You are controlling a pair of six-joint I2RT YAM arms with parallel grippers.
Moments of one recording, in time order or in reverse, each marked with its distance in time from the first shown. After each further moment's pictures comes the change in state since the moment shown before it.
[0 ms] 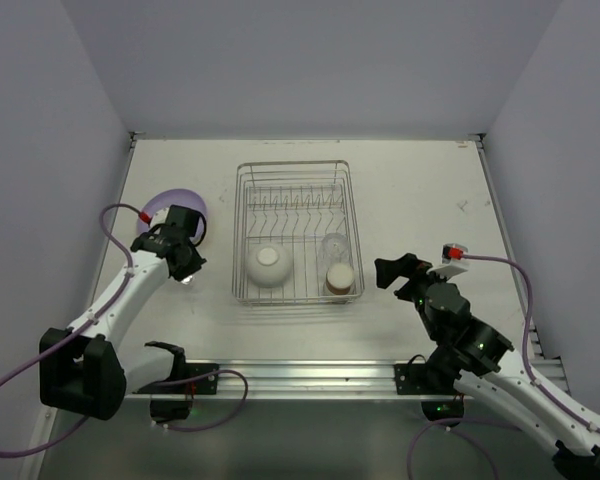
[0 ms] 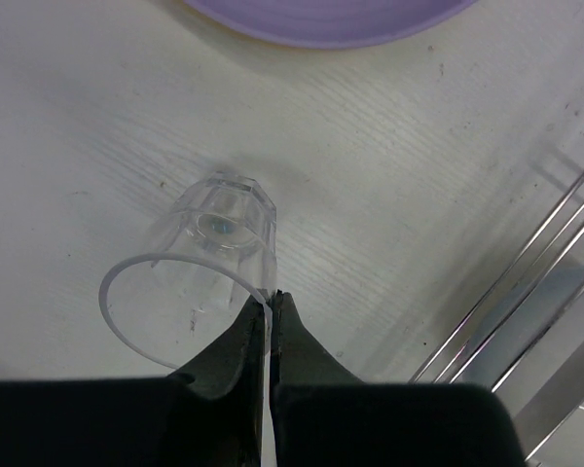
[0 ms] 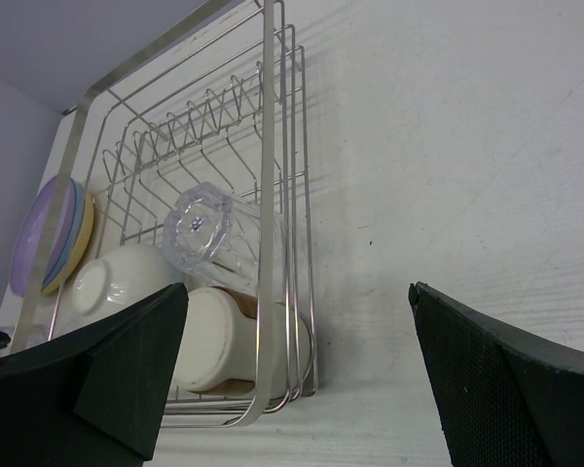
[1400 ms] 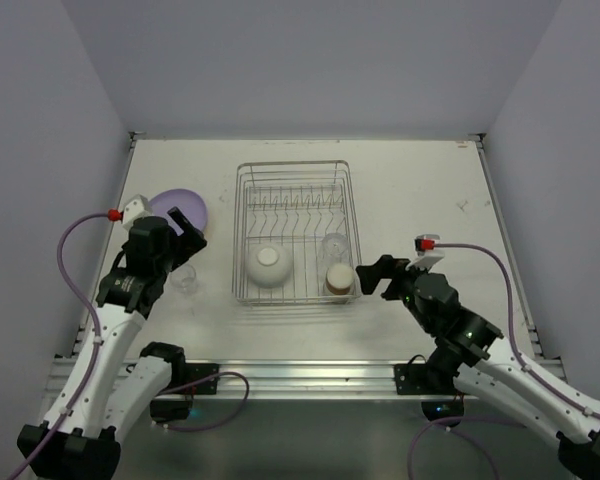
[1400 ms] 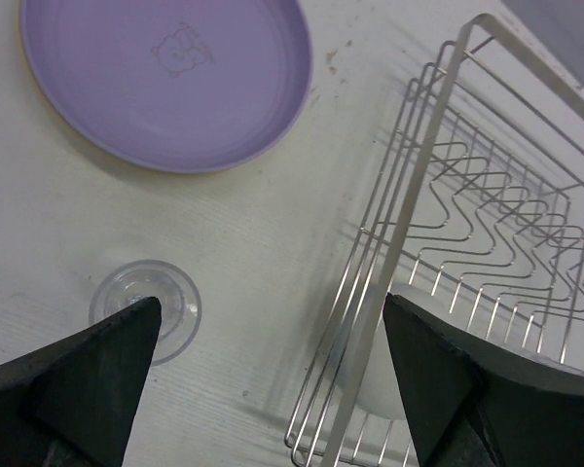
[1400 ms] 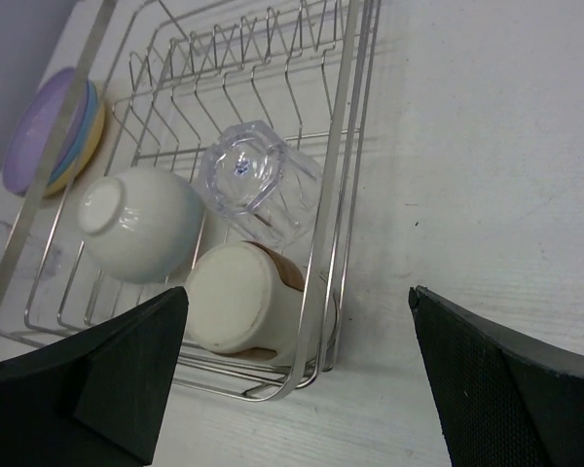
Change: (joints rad) left arm 0.037 -0.377 -0.039 0.156 0.045 0.047; right arm 0.000 0.113 0.009 0.092 -0.189 -0.135
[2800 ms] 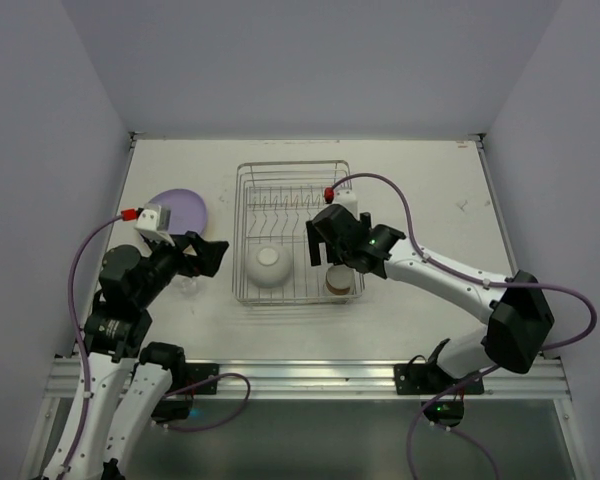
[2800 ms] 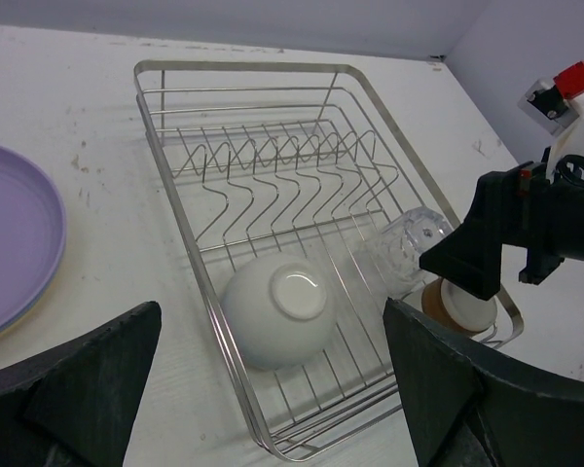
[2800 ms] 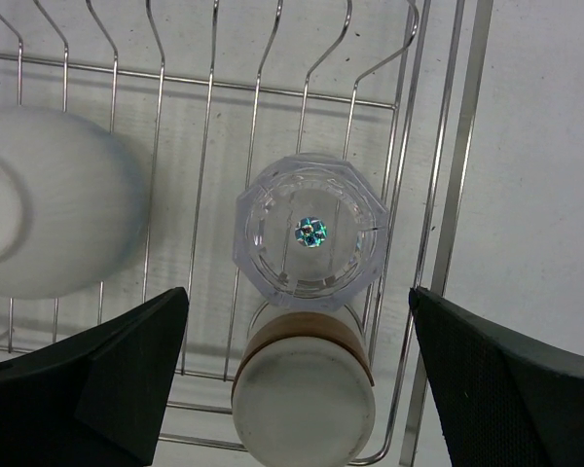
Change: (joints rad) left arm 0.002 -0.315 -0.078 0.228 0.544 0.408; right arm 0.060 1.000 0.753 -0.369 0.033 -0.065
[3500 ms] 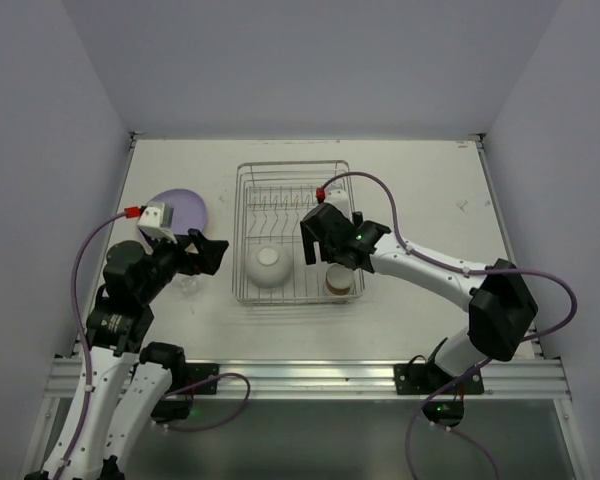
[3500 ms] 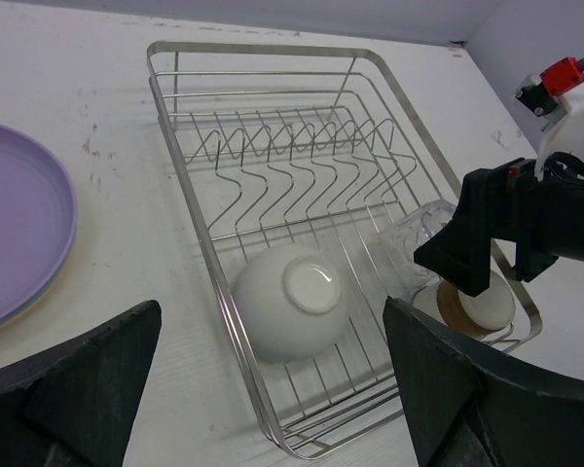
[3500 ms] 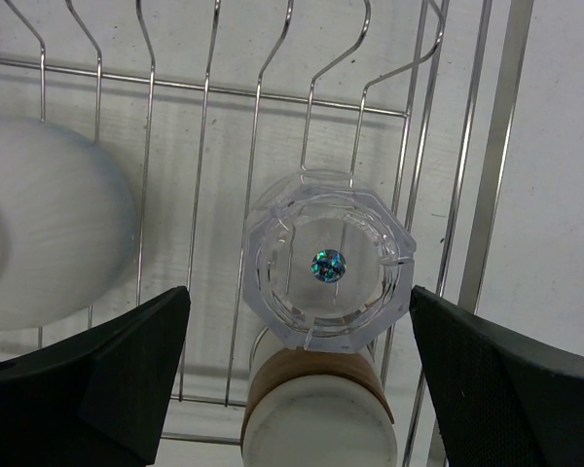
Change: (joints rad) left arm 0.000 0.032 -0.003 -0.007 -0.019 0.013; right arm 0.000 0.100 0.042 0.008 0.014 0.000
